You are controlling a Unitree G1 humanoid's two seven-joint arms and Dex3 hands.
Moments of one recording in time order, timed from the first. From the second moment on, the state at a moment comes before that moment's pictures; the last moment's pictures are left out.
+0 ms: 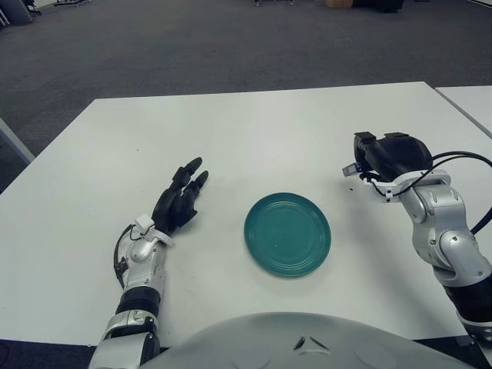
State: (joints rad) left arm -0.06 0.13 0.19 0.68 -0.27 -0.50 -0.61; right arm -0.09 -0.64 0.22 -0.45 -1.16 0.34 0.52
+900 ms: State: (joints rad) left arm -0.08 0.12 0.20 0.71 -0.28 -0.48 -0.61; right arm -0.09 -0.58 0.19 -0.51 -1.22 0.29 0.50
